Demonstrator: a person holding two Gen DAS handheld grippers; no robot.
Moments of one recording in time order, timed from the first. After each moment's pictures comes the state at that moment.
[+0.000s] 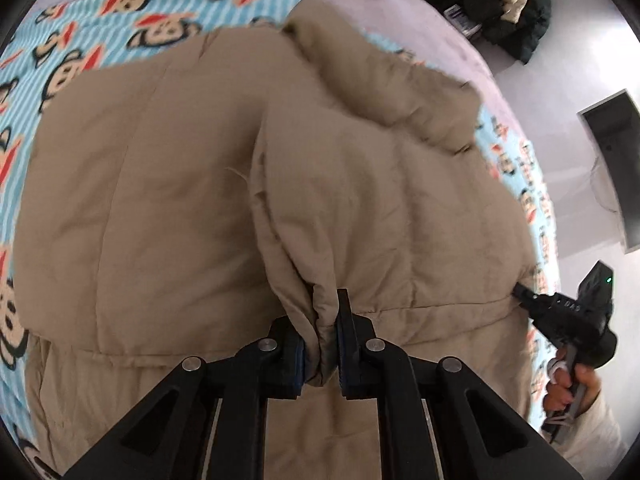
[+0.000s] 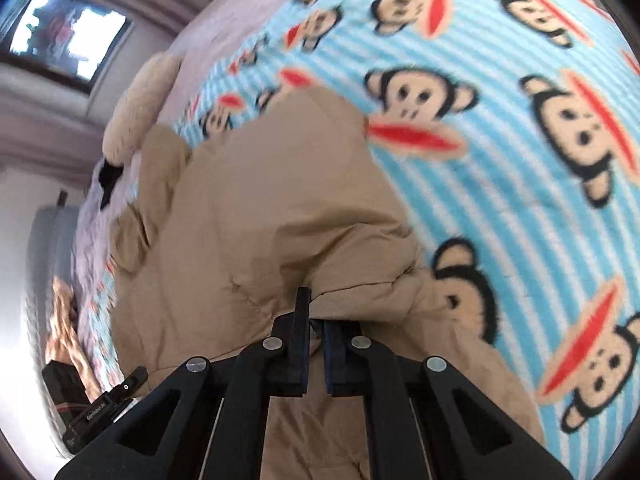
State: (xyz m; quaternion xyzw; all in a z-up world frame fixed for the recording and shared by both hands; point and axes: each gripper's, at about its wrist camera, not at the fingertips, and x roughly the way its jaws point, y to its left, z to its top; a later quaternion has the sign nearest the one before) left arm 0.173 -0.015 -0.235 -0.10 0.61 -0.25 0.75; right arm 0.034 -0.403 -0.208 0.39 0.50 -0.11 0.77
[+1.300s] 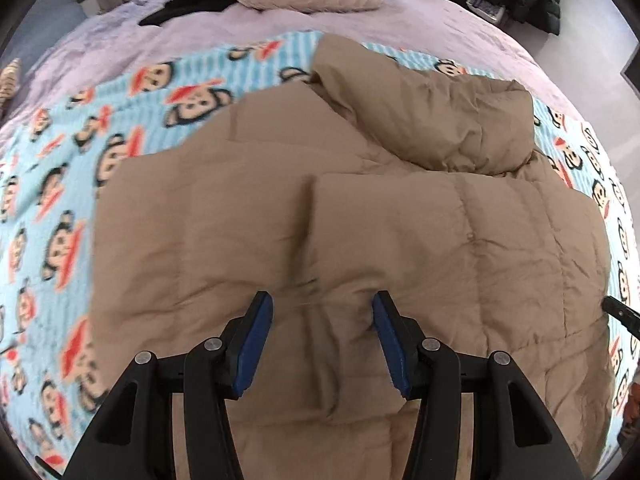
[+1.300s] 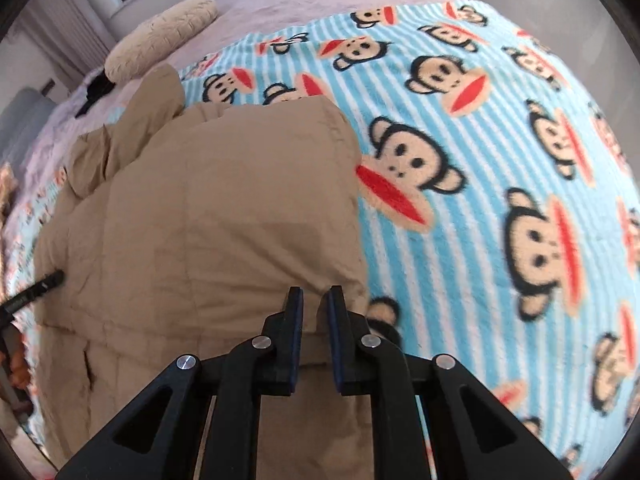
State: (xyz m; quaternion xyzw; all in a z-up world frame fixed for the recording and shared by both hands) left arm 0.187 -0.034 -0.215 0.04 0.56 -0.14 0.82; right arm 0.032 -0.396 -0.184 0.15 0.54 -0.12 0.82
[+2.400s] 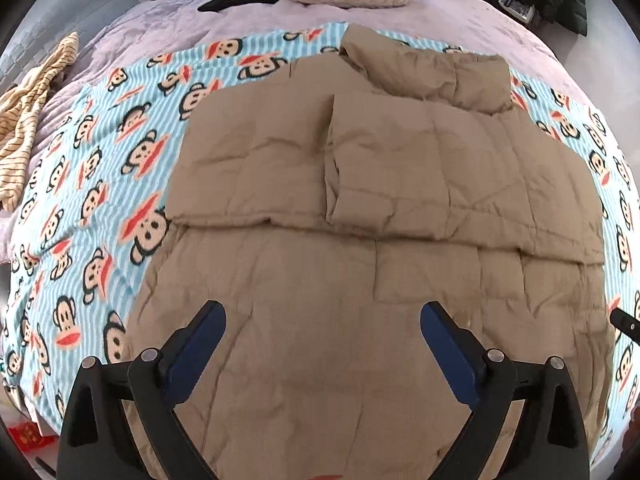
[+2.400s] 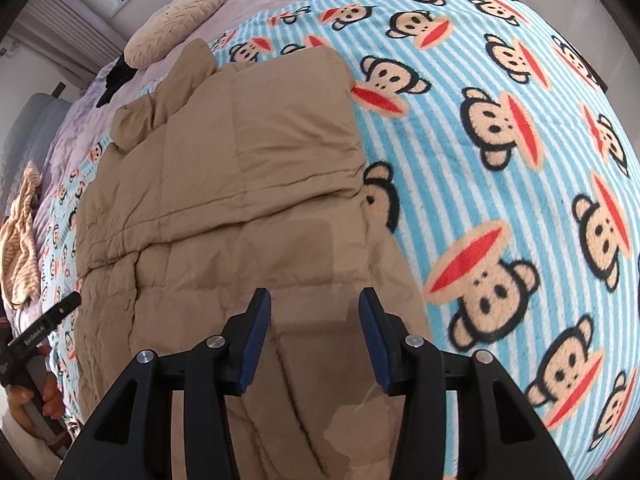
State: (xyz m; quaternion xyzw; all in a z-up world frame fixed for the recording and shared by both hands) left arm 0.060 -0.019 -0.173 0.04 0.58 -0.06 0.81; right arm -0.055 -0.362 -0.160 0.23 0.57 -0.08 0.79
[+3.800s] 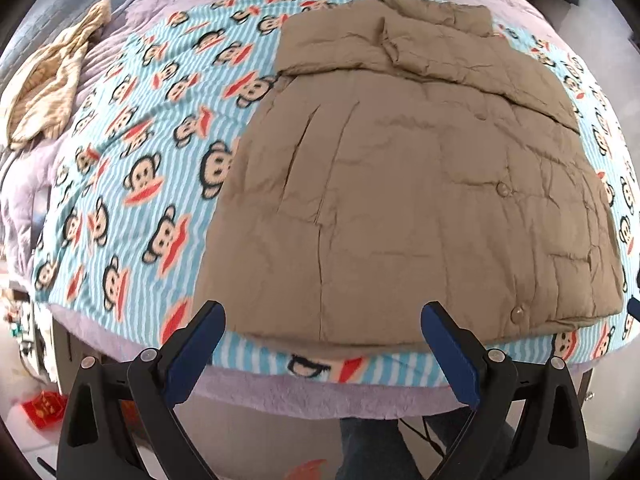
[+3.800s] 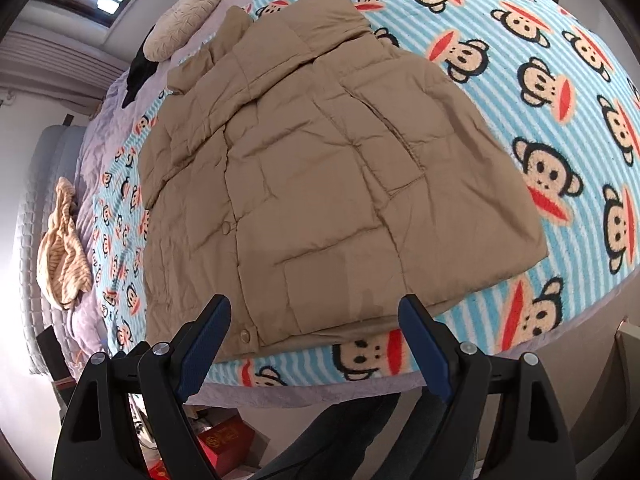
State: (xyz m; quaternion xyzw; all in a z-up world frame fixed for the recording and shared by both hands) left arm -0.125 0.101 -0.135 0.06 0.63 -0.05 0.78; right arm -0.220 -0.236 -0.111 0.34 0.57 -0.09 0.75
